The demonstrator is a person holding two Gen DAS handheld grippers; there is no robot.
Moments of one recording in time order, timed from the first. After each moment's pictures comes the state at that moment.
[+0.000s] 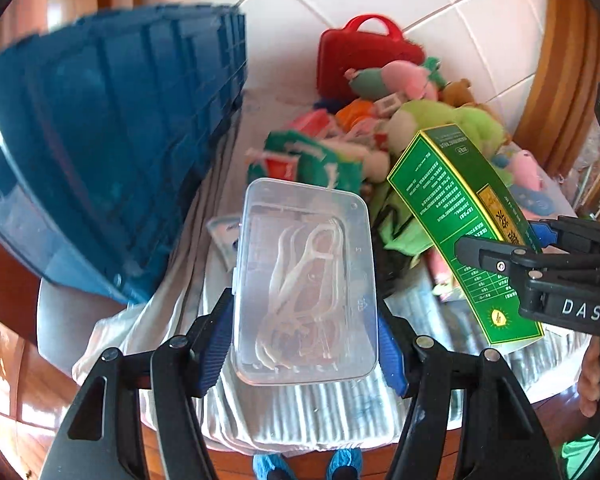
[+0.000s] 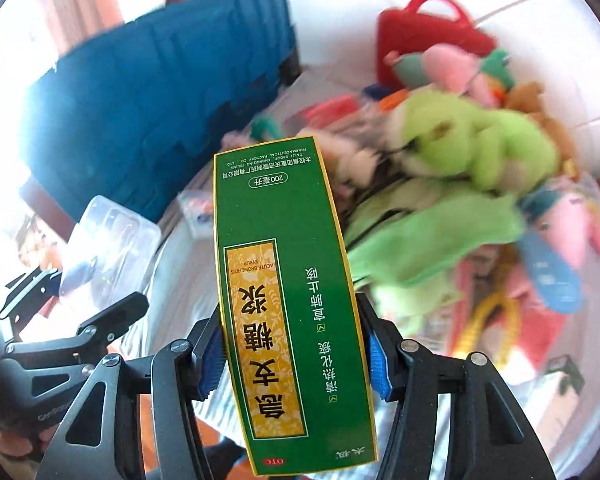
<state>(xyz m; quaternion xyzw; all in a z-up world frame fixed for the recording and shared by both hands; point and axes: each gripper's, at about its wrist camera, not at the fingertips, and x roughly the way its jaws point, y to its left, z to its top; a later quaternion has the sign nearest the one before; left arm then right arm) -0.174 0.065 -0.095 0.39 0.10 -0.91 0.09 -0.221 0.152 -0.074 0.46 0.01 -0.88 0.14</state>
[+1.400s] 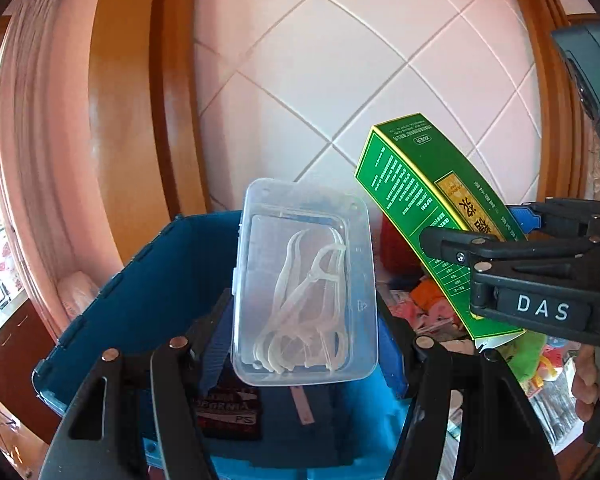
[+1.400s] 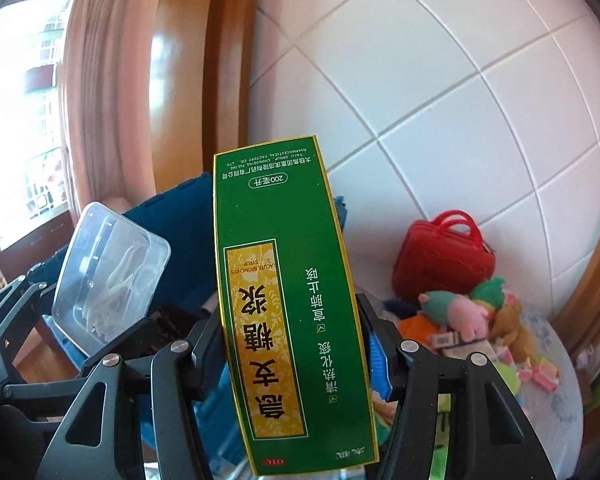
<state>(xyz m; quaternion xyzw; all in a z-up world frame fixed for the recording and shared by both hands) -0.156 -0.185 0.111 0.20 0.02 -0.97 0.11 -0.284 -0.108 0.166 0.26 0.07 -0.96 0.09</state>
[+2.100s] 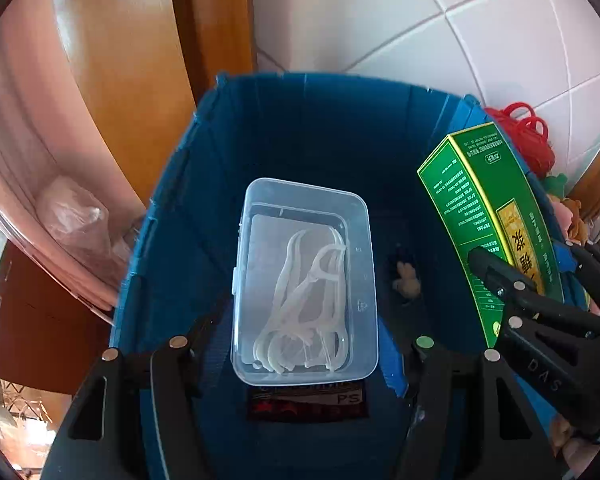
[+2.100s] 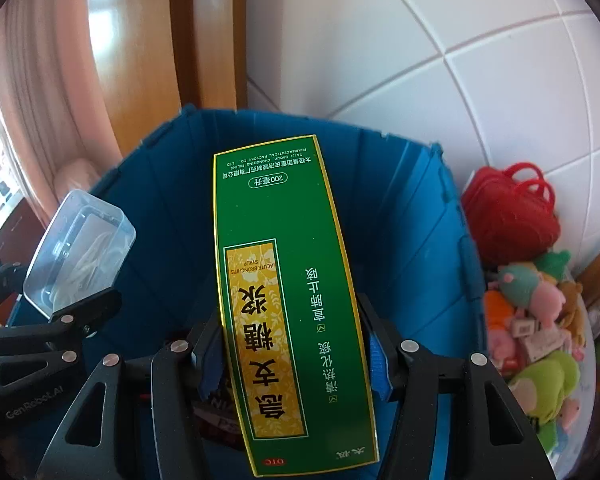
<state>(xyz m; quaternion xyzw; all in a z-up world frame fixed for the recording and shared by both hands) -0.358 -0.436 0.027 0.50 0.09 -0.86 0.07 -0.514 -0.273 0.083 0.44 0.04 -0.89 0.02</state>
